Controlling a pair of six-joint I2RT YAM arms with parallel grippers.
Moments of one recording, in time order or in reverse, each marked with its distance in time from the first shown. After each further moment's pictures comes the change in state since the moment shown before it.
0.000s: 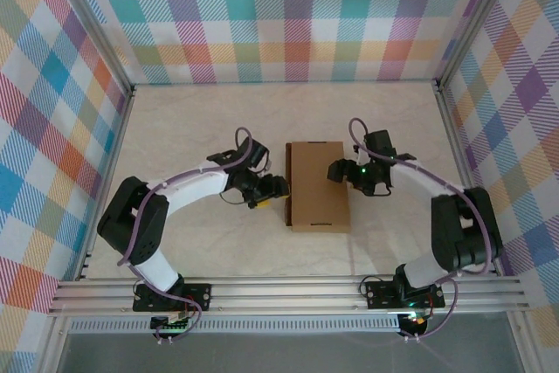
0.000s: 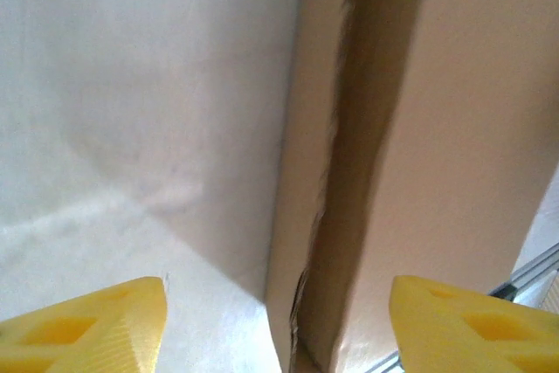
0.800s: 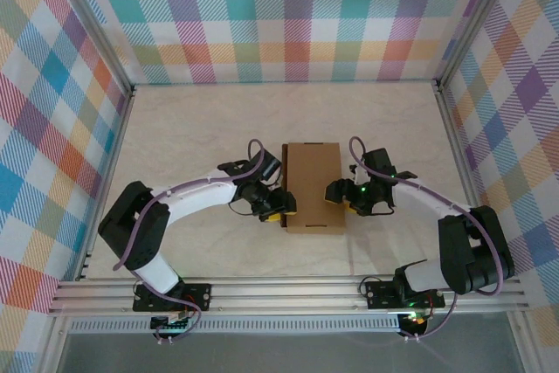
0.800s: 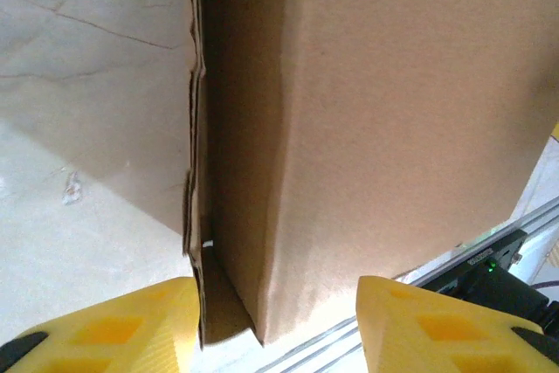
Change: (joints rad) left arm -0.124 -0.025 0.007 -0.042 0.003 -0.067; right arm 0.056 -0.105 -0.154 0.005 -0.122 0.079
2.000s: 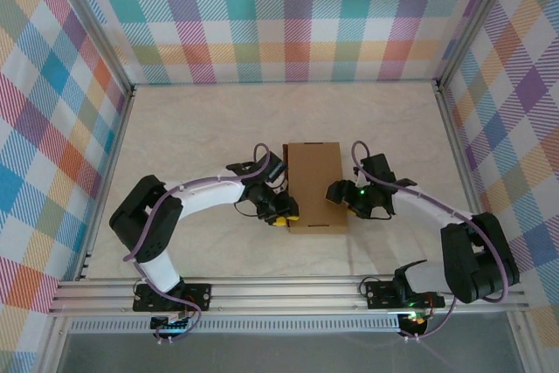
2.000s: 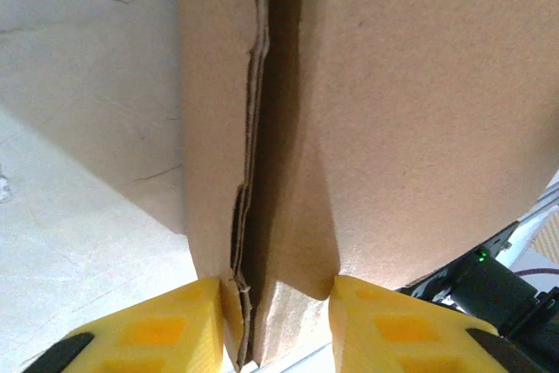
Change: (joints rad) left arm -0.019 0.092 0.015 0.037 0.086 -0.060; right arm 0.055 -0.058 -0.078 0.114 0.132 0.187
